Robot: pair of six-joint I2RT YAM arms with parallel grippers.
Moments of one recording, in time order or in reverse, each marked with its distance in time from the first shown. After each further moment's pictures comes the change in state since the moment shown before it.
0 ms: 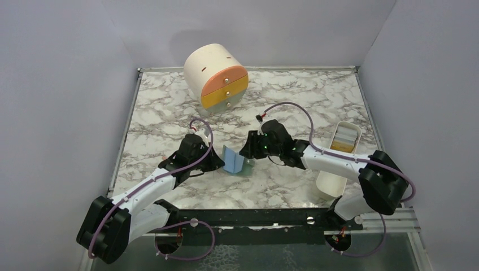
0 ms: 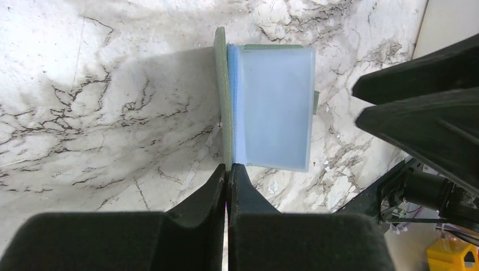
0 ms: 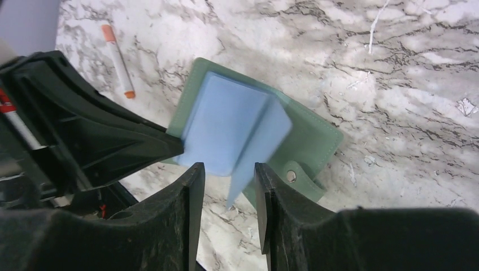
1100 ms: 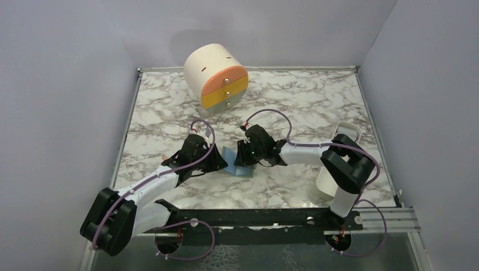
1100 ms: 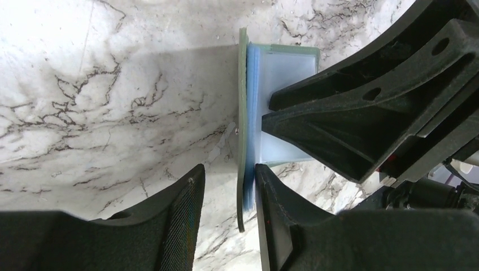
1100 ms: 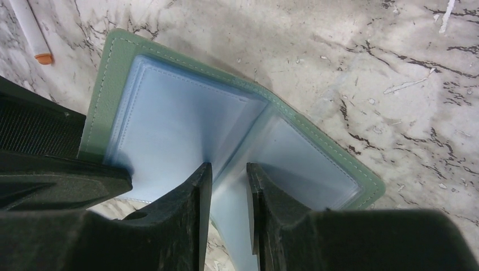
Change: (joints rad) left arm 0.000 0.056 -0.019 0.033 -0.010 -0.038; right arm 0.028 0.280 0.084 0.040 -0.063 -0.081
